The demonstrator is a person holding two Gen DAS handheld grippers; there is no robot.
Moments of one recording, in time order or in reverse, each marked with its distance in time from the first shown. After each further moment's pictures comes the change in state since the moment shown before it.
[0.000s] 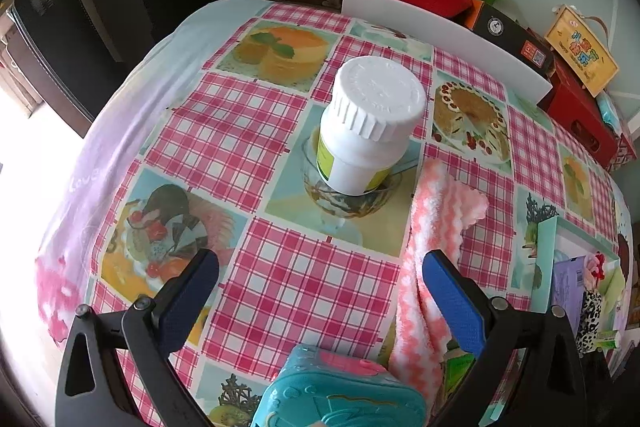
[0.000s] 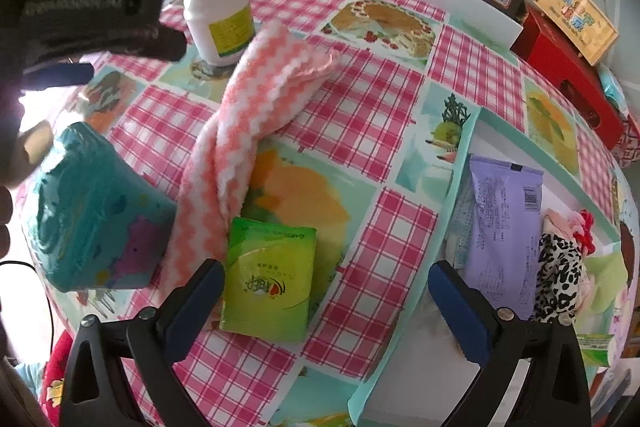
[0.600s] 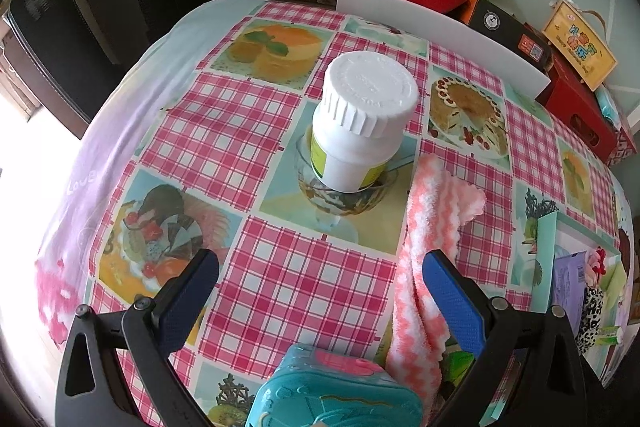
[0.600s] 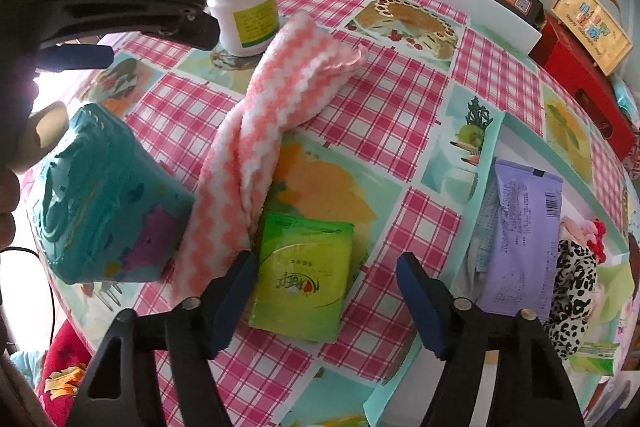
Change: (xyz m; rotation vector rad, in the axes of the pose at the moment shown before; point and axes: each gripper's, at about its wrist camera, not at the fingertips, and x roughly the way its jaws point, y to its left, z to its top) left arm 0.004 -0.002 -0.001 0.015 0.005 -0.003; right arm 0.008 0.012 -0.001 -0.037 0.018 0.041
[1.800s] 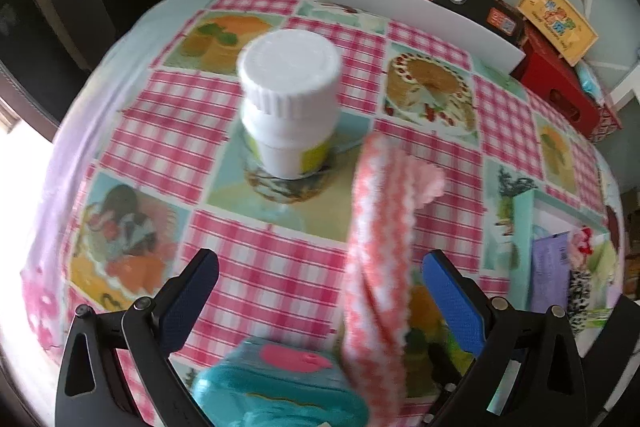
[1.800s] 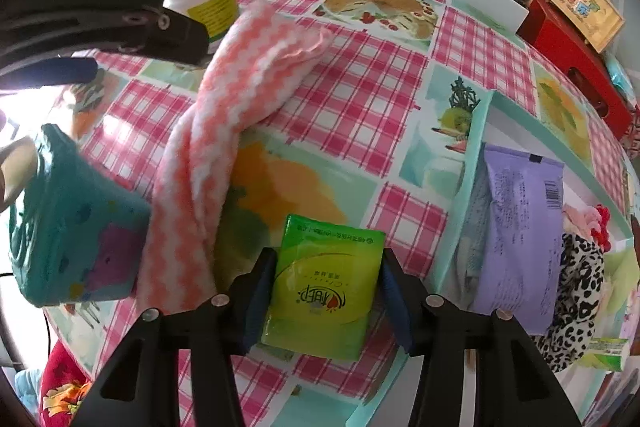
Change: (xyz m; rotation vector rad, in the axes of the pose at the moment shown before) left arm 0.008 -0.027 0.000 0.062 0.059 -0.082; right arm 0.016 -0.021 0.004 0.062 0.029 -0.029
